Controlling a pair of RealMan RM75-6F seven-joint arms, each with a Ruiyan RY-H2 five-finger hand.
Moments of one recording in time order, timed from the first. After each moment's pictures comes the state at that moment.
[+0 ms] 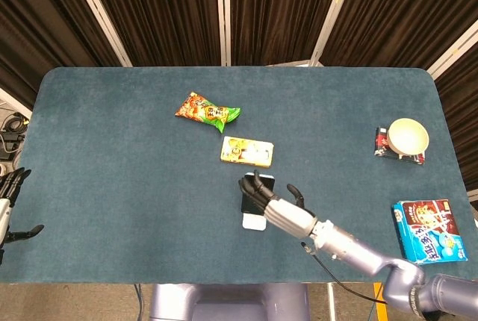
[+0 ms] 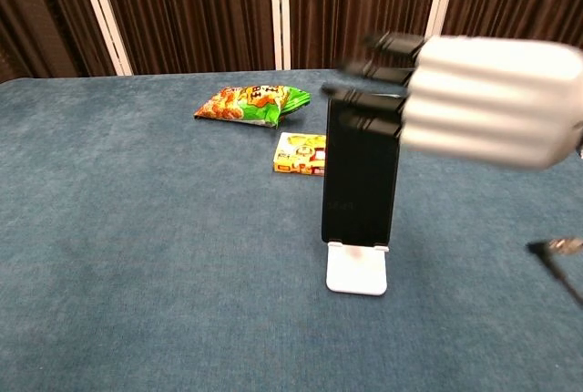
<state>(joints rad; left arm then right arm) -0.11 -1.02 -0.03 -1.64 1.40 1.34 -0.07 0.67 -1.30 0.08 -1.60 -1.91 1.08 -1.31</state>
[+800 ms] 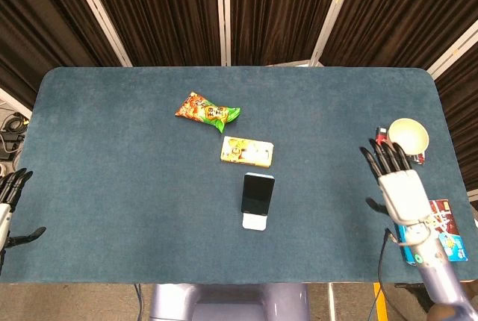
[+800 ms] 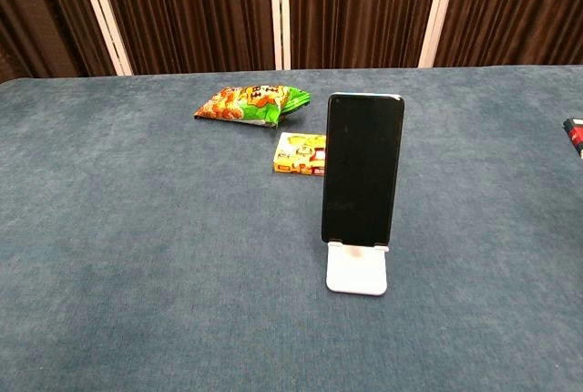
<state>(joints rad) -0.08 -1.04 -0.01 -1.64 1.49 1.44 -0.08 0.30 -1.14 0.06 -1.66 -1.46 1.38 -0.19</state>
